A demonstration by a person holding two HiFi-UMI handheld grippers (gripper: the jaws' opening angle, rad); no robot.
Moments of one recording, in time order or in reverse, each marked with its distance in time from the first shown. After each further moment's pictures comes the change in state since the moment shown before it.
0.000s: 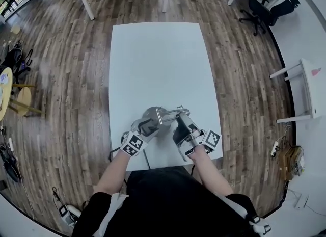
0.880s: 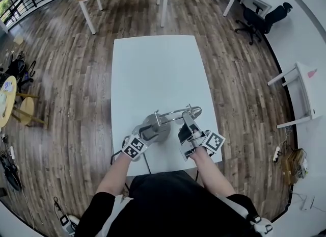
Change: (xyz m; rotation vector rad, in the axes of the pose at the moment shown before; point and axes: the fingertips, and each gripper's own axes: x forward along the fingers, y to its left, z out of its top) left arm 0.002 0.002 -0.004 0.002 0.039 -0.015; right arm -0.002 0.052 0.022 -0.350 -0.052 -0.006
